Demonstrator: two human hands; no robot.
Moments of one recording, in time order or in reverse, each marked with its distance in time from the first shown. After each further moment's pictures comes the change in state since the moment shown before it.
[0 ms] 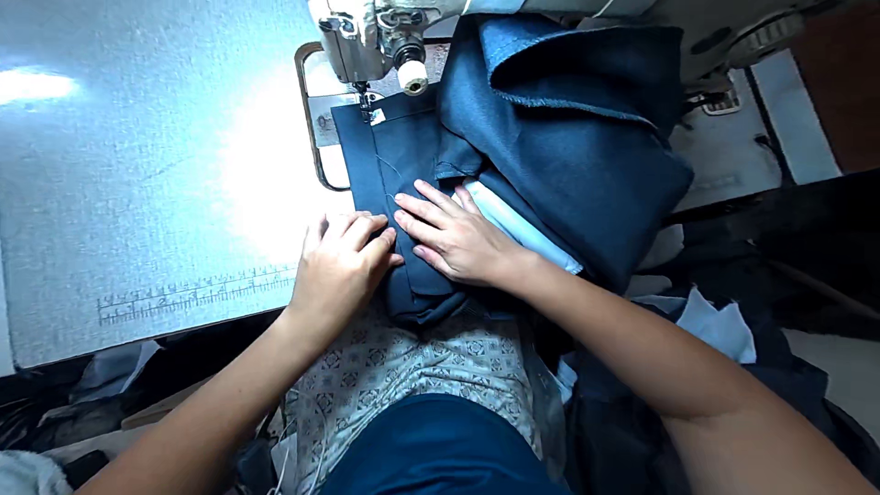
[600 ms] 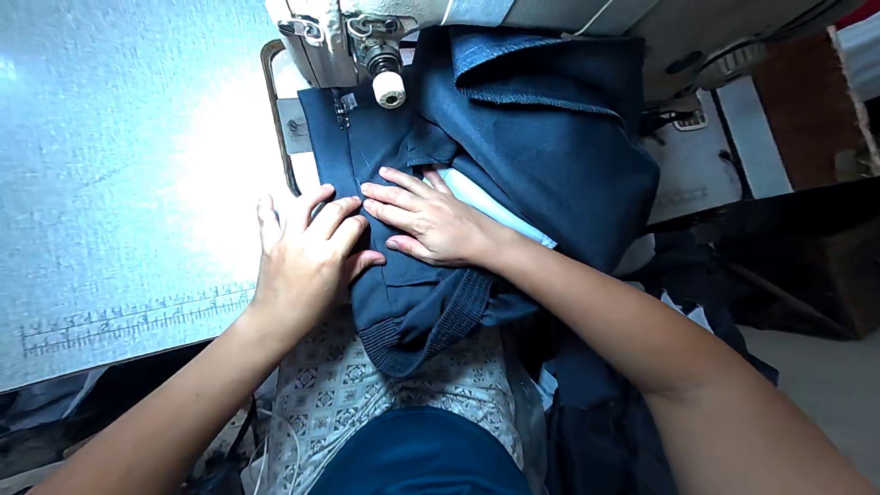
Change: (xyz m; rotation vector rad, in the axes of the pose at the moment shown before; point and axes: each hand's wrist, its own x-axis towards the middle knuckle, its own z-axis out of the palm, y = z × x) left_hand 0.015 -0.017 0.002 0.041 0.012 -0.050; right_hand 0.030 0.031 -0.011 0.067 -0.091 -0.087
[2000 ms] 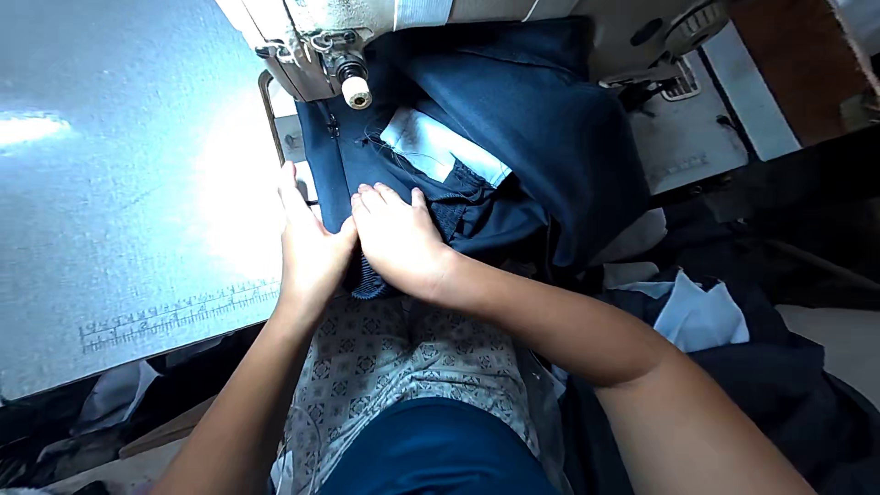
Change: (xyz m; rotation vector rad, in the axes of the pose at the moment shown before) left_hand 0.014 0.028 0.000 -0.609 0.073 -0.777; right_hand 0.043 -0.096 -0.020 -0.092 -0.281 0.656
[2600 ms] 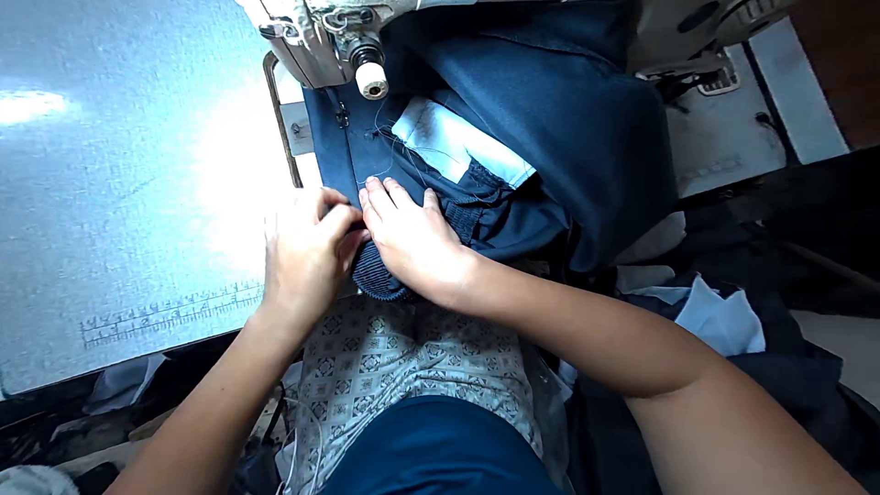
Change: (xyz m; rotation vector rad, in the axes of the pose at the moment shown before) left_hand 0.005 -0.007 -0.023 0.536 -0.067 0.607; right_hand 0.002 0.008 0.003 -0.170 -0.051 -0.081
